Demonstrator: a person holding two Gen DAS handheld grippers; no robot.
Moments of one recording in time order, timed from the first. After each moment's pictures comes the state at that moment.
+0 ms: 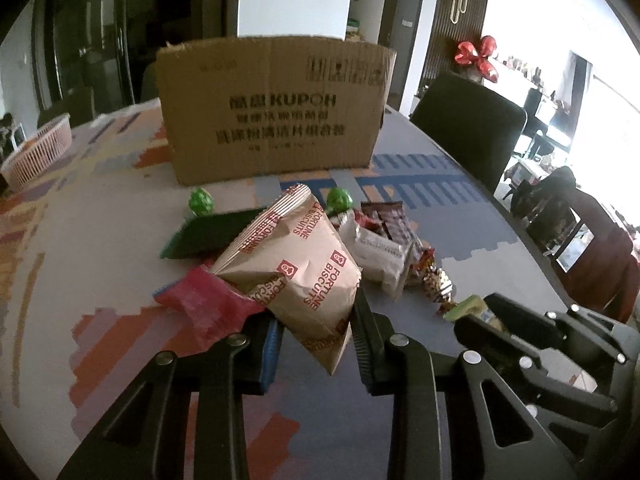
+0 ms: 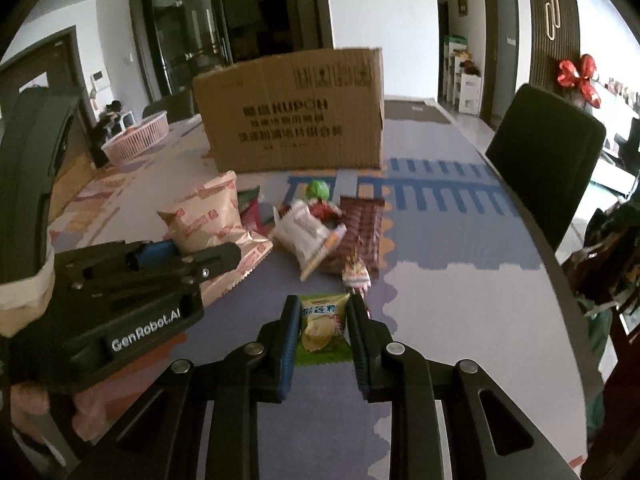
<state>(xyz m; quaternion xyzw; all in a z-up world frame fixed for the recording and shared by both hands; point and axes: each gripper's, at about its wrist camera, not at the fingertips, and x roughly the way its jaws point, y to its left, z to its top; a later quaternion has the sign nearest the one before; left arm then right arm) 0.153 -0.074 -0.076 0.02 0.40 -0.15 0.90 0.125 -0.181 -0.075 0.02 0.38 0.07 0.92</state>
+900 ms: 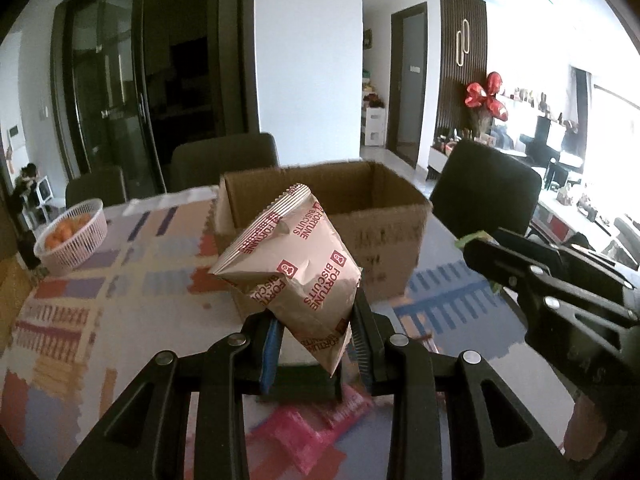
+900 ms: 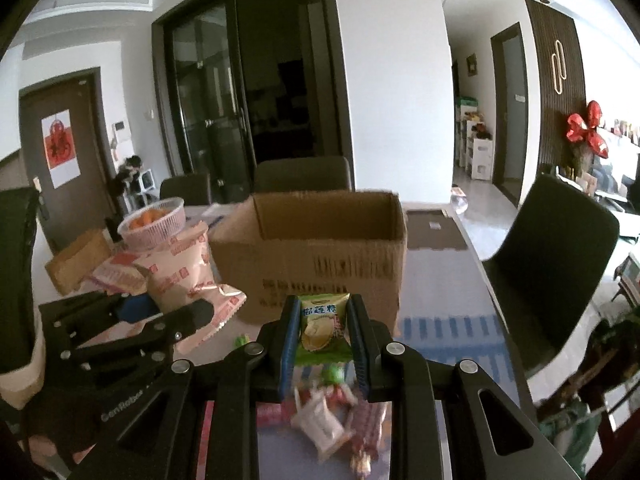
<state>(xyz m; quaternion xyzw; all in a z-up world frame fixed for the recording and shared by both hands) 0.210 -0.050 0.033 0.04 0.30 -0.12 0.95 0.211 -0.178 0.042 0.03 0.26 0.09 0.96</state>
